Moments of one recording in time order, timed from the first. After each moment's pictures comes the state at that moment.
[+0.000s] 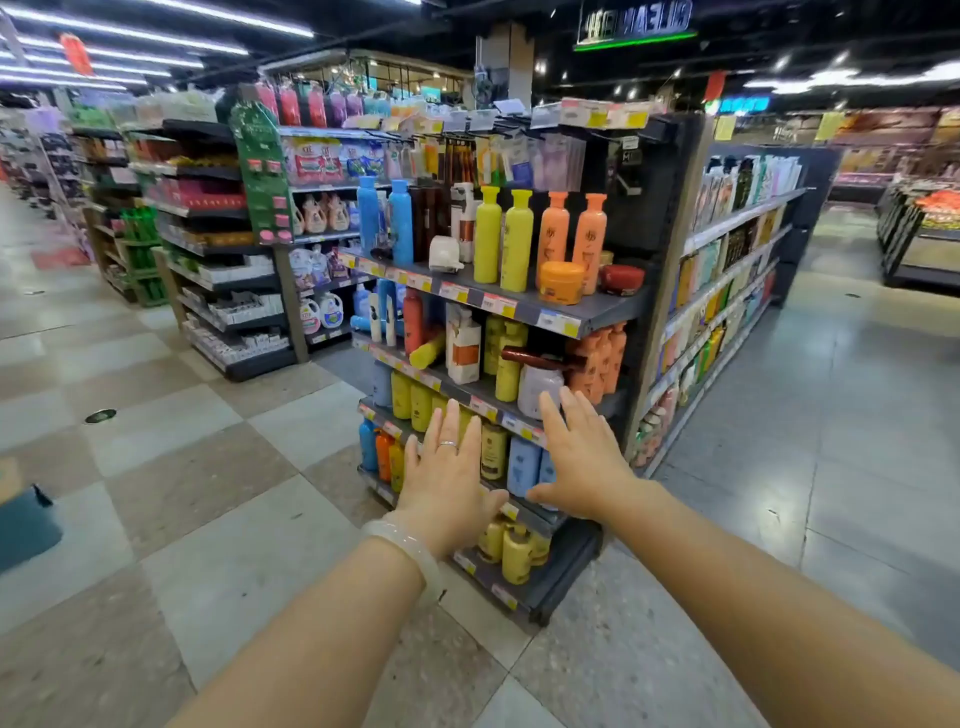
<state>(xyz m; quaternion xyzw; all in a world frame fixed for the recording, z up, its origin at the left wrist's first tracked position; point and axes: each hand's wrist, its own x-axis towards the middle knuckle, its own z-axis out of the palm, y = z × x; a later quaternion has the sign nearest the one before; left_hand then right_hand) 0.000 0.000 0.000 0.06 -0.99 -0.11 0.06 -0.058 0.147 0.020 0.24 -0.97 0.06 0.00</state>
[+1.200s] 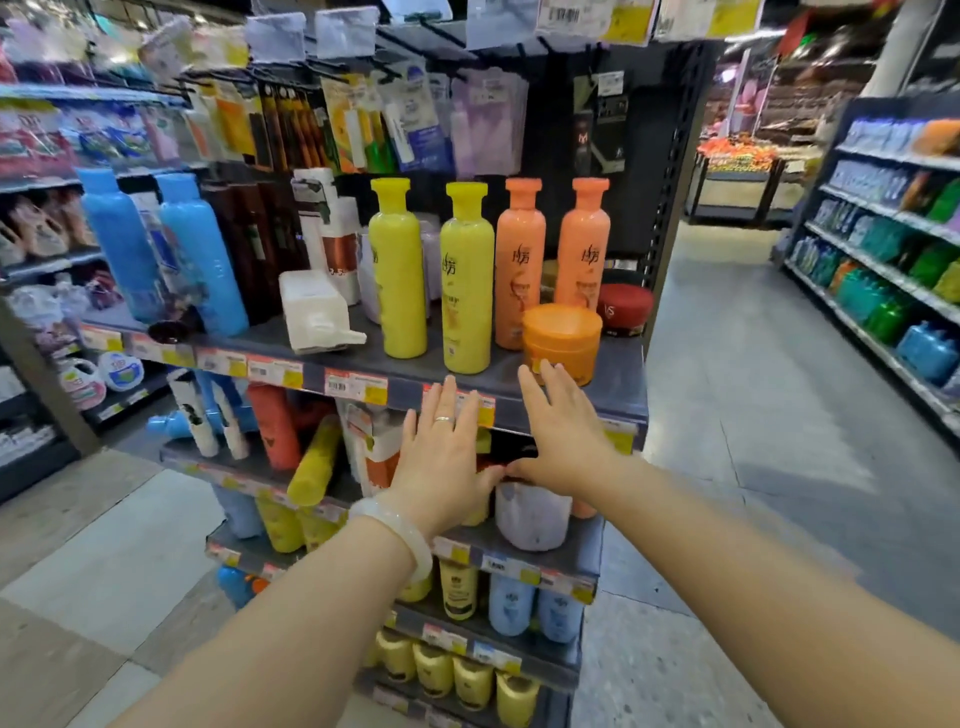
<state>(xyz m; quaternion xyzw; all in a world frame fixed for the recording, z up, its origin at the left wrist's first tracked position) -0.476 -0.135 -0.005 -0.16 -0.98 -0.11 0.07 -0.475 0.012 0.016 0.08 -0.99 0.10 0.03</state>
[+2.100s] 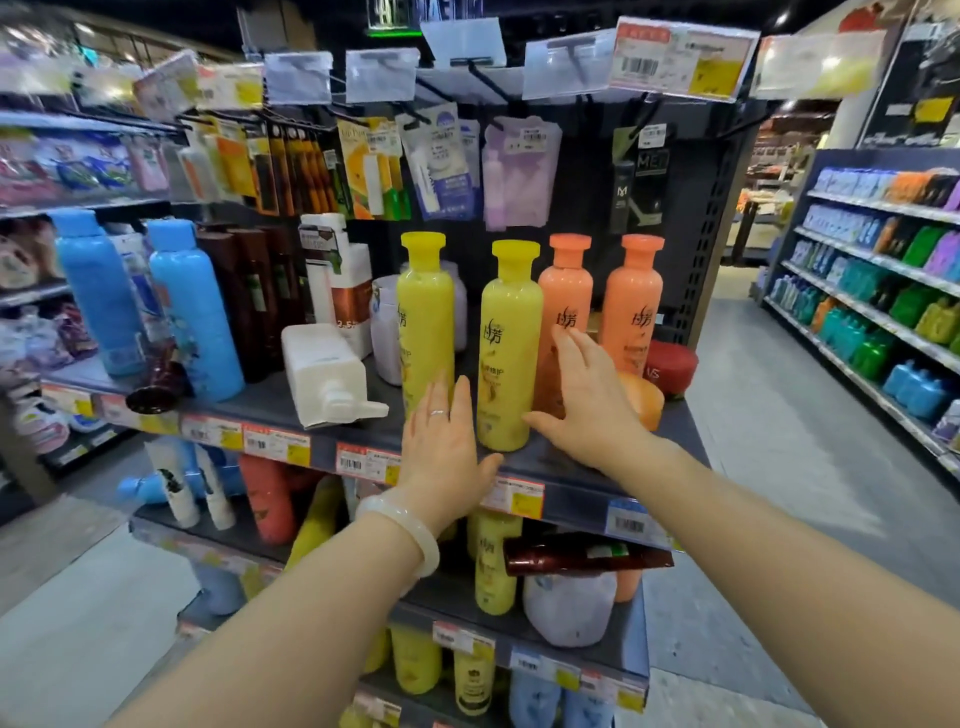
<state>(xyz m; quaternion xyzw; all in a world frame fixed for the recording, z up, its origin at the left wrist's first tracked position) -0.591 -0.165 0.020 -0.16 -0.96 -0.18 0.13 -0.575 -0.006 0.066 0.05 -0.96 0.18 0.20</state>
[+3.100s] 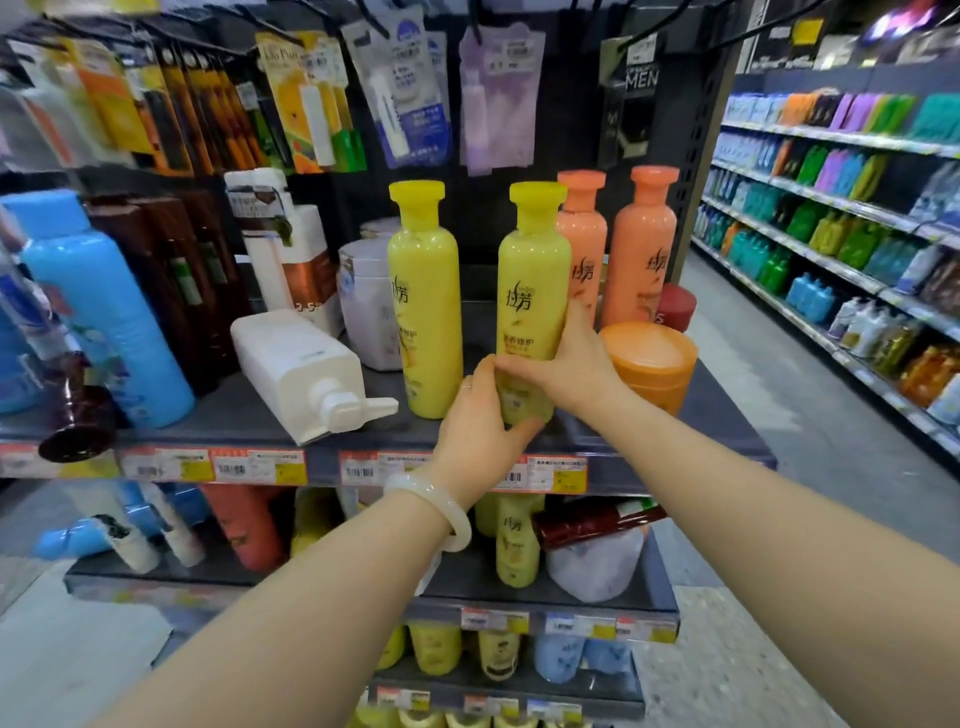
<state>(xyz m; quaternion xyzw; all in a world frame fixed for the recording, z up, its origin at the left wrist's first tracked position) -0.640 -0.173 -0.001 -0.26 -0.85 -0.45 0.03 -0.625 -0.055 0.044 -0.11 -0.86 0.45 0.22</state>
